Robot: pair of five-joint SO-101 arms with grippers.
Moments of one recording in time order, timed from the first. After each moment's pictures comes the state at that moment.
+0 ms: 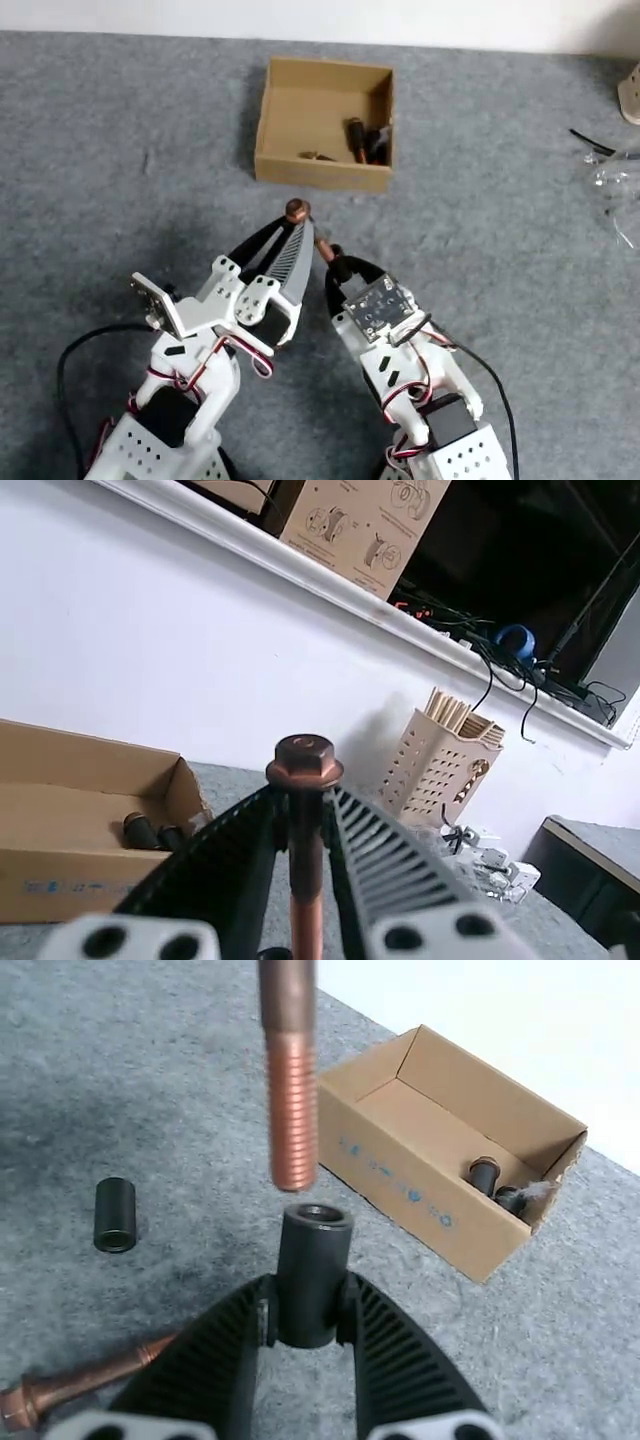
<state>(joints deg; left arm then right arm) 27.7 -103.2 96.0 5.0 29.5 -29.5 -102.9 95.7 32.9 19.4</state>
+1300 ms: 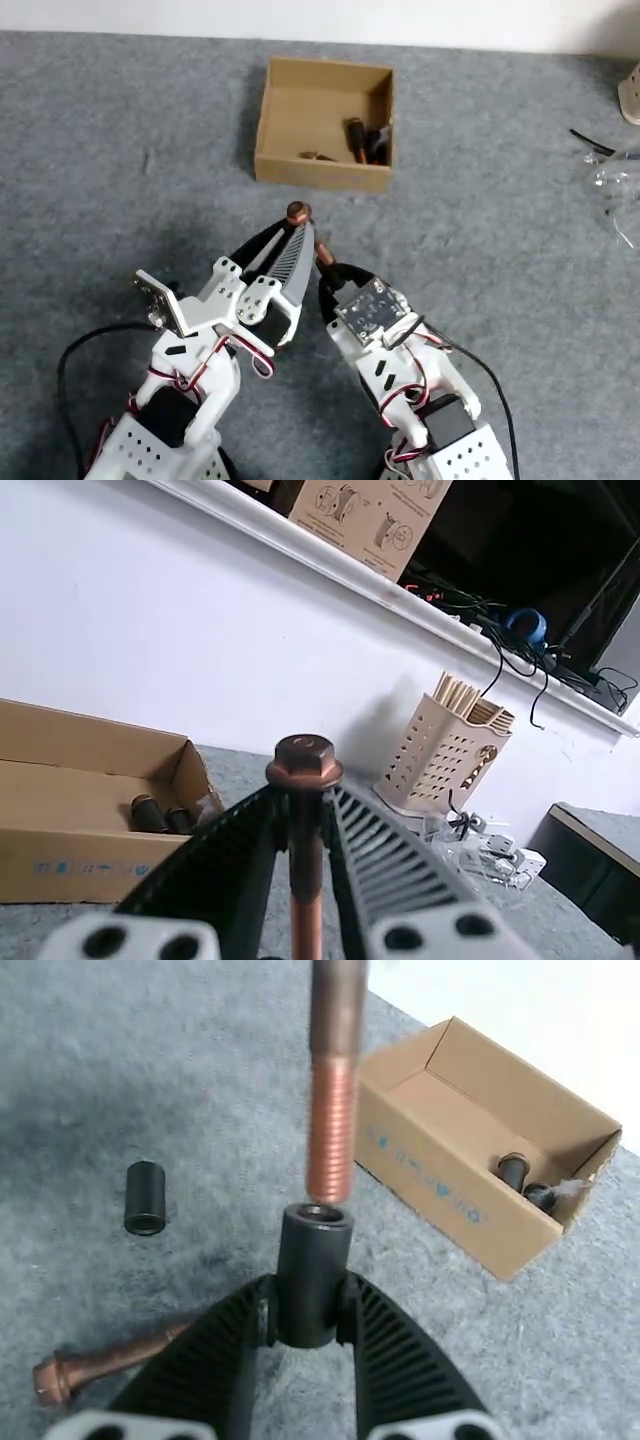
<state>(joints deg) 27.6 -103.3 96.0 6.9 29.6 -32.2 -102.9 94.7 35.2 19.4</state>
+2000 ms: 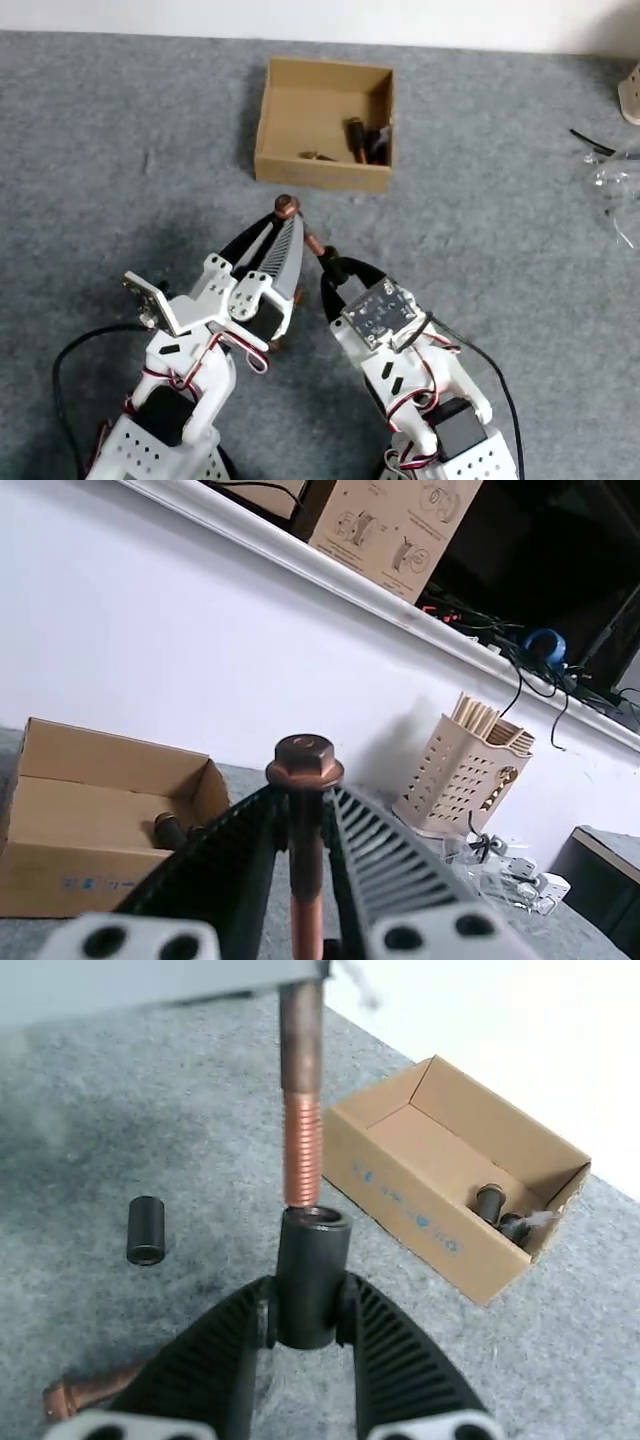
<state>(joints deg) 25.6 -103.5 96.0 6.8 29.5 -32.3 -104.3 87.7 40.3 19.6</state>
